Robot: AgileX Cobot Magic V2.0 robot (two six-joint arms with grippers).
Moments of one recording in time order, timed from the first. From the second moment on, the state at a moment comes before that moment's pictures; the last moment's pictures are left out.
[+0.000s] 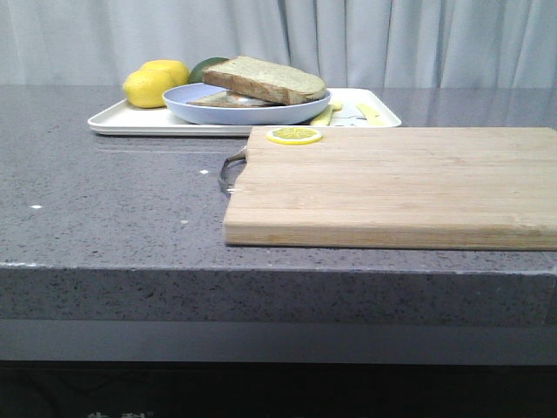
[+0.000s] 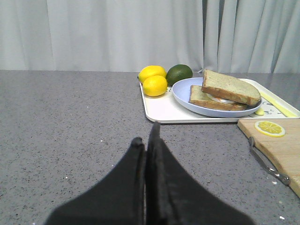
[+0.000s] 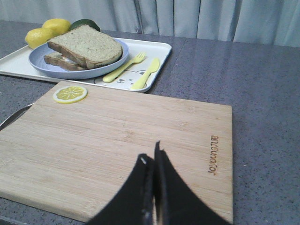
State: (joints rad) left arm -0.19 0.09 -0.44 0.05 0.49 -0.05; right arm 0.08 0.34 -0.36 0.42 0.31 -0.37
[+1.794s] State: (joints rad) left arm -0.08 -0.01 0.00 0.01 0.09 -0.06; right arm 0.08 0.34 -0.36 0.42 0.32 -0.37
